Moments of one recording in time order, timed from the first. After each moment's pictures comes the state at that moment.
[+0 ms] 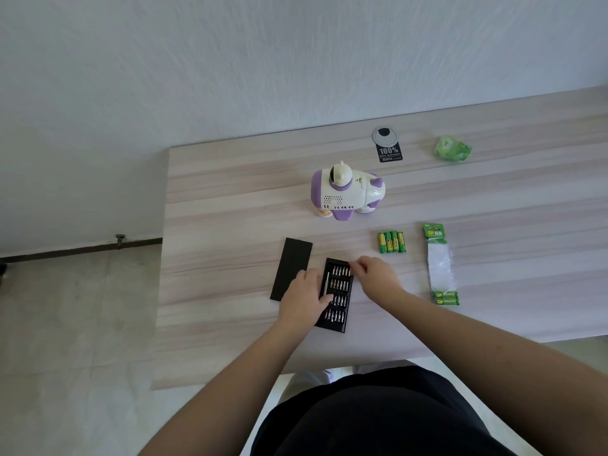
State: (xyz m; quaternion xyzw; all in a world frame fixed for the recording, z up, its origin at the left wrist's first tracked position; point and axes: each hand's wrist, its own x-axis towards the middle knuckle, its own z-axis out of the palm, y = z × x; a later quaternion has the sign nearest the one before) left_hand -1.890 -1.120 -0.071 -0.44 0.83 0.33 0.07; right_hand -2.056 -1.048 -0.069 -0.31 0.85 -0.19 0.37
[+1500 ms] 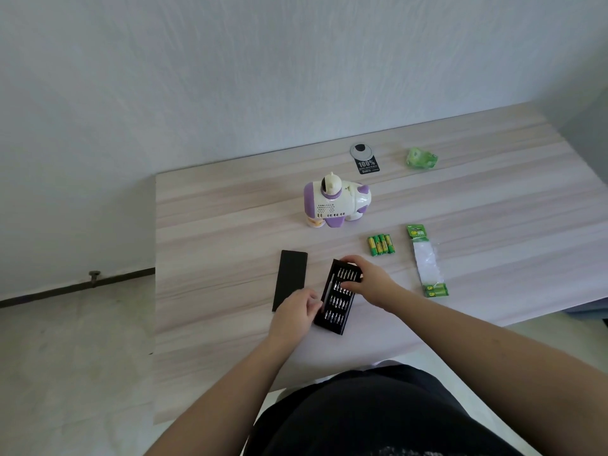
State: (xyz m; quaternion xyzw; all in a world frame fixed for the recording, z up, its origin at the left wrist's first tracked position) left_hand -1.850 -1.130 -0.086 -0.35 0.85 0.39 0.01; right_hand -2.037 -1.039 -0.034 -0.29 0.81 -0.27 0.43
